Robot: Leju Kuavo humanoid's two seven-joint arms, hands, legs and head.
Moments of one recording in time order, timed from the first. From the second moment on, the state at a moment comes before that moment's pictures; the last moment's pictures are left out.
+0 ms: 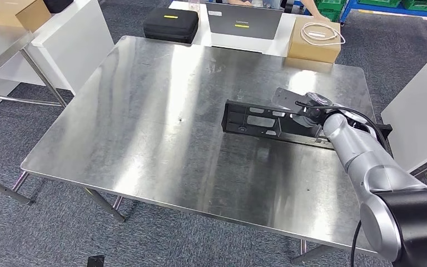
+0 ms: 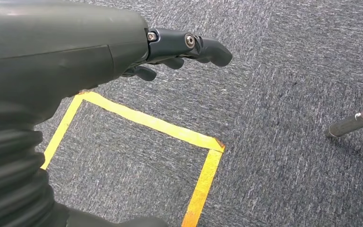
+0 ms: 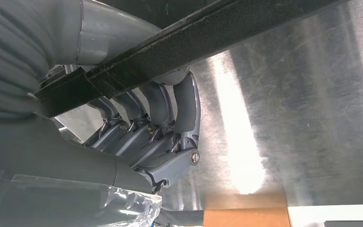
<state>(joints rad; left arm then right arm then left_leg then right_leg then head) -0.10 -0.09 0.32 -0.21 -0.07 0.60 -0.60 -1.11 -0.12 0.35 -0.32 0.97 0.21 -0.11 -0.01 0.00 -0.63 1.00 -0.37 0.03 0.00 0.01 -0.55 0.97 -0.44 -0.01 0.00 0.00</state>
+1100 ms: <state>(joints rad) -0.09 -0.09 0.35 -0.21 -0.05 0.55 -0.64 -1.15 -0.11 0.35 -0.33 1.01 0.09 -0.07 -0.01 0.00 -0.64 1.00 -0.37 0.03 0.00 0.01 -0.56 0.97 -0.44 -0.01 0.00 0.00</state>
